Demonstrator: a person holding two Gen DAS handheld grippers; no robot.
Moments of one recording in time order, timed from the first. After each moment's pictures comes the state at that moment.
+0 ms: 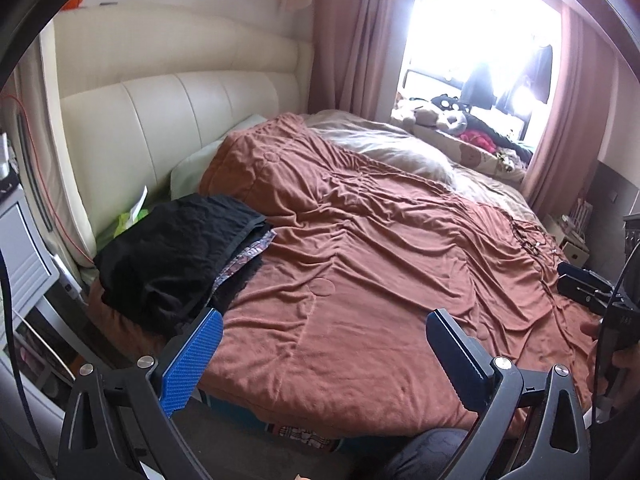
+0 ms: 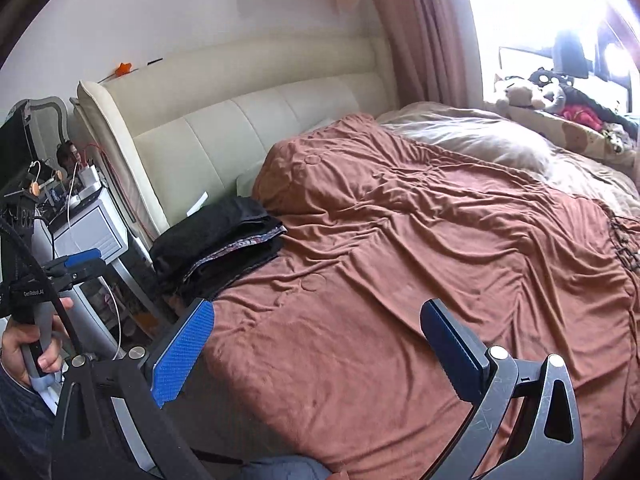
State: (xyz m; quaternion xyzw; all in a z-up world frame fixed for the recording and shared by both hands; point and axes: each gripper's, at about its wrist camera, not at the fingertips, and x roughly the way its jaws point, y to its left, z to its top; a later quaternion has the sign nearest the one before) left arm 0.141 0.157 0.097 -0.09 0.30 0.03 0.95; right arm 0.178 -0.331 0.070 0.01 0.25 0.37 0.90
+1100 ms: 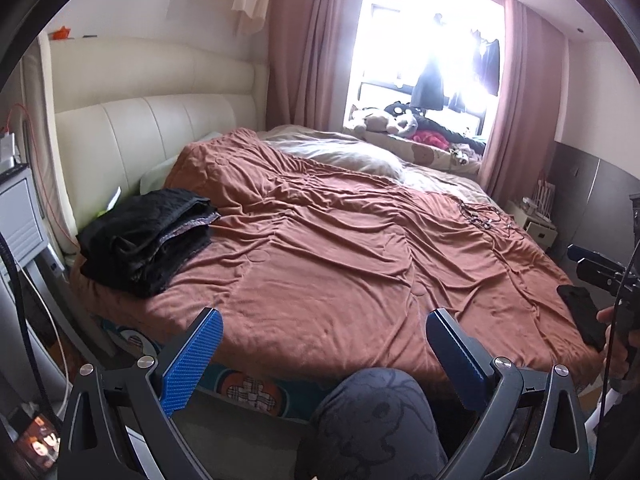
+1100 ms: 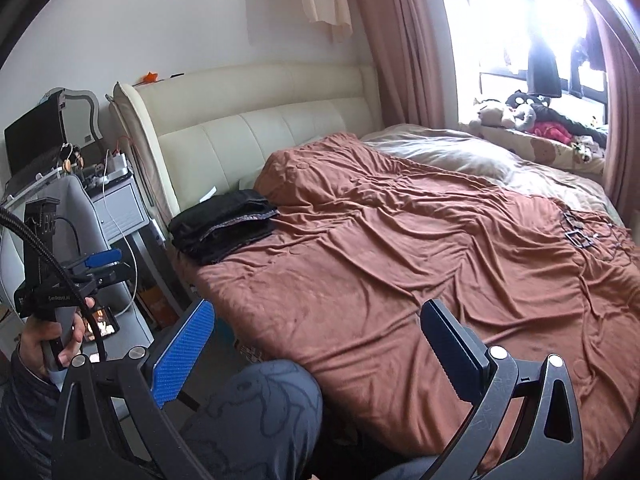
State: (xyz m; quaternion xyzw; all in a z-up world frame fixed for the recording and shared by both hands) left arm 0.015 0.032 0.056 -0.06 0.25 -0.02 0.96; right arm 0.027 -0.469 0.036 0.00 0.20 0.35 0.91
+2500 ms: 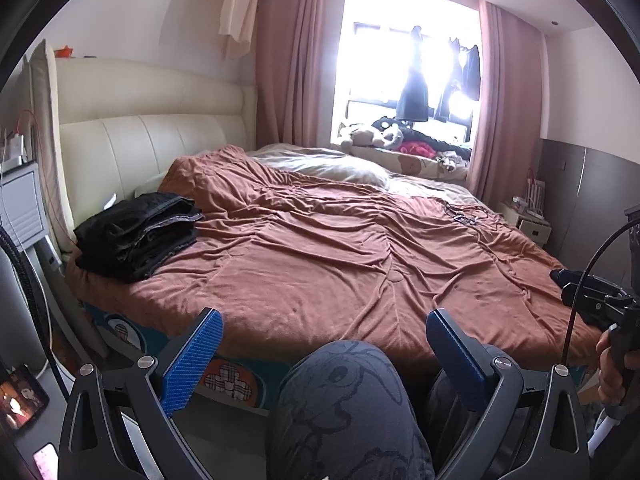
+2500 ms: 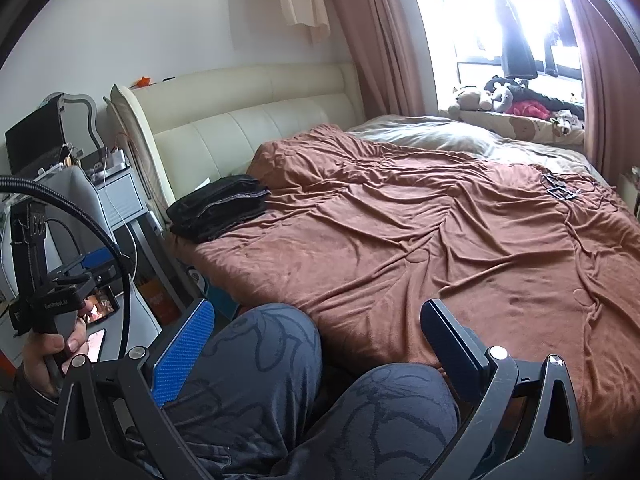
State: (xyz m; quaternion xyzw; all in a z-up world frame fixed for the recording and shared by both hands) left arm -0.040 -0.037 0.010 -0.04 0.21 -0.02 0.98; right arm -0.032 -0.509 -0.036 0.04 0.20 0.34 0.92
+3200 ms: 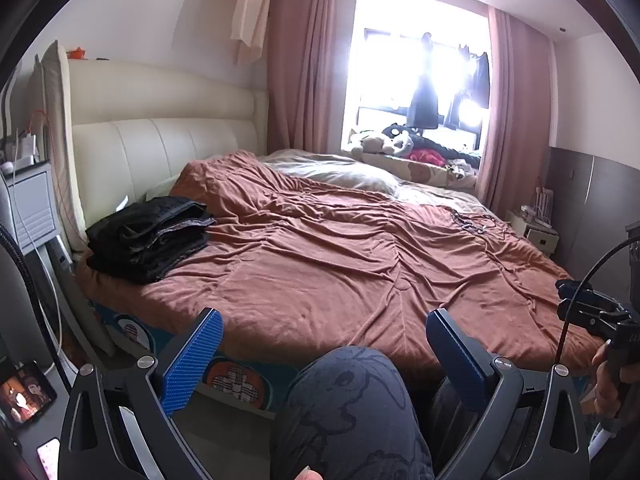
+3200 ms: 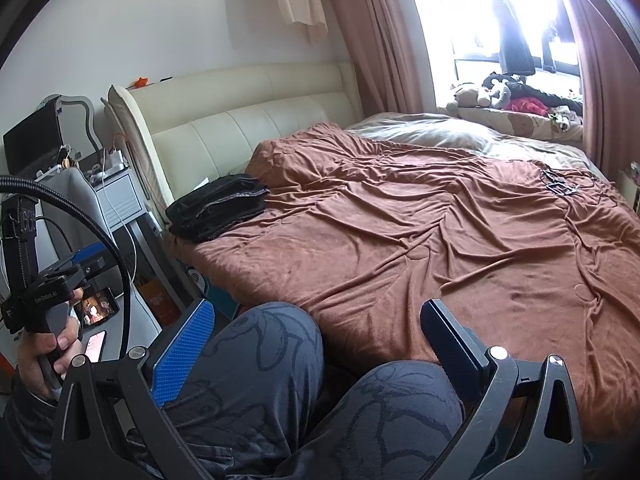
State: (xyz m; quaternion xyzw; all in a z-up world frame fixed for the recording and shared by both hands) left arm -0.049 -0.033 0.018 -0.05 0.20 0.00 0.98; right arm -0.033 -0.506 -0.039 0.04 0.20 0.34 0.92
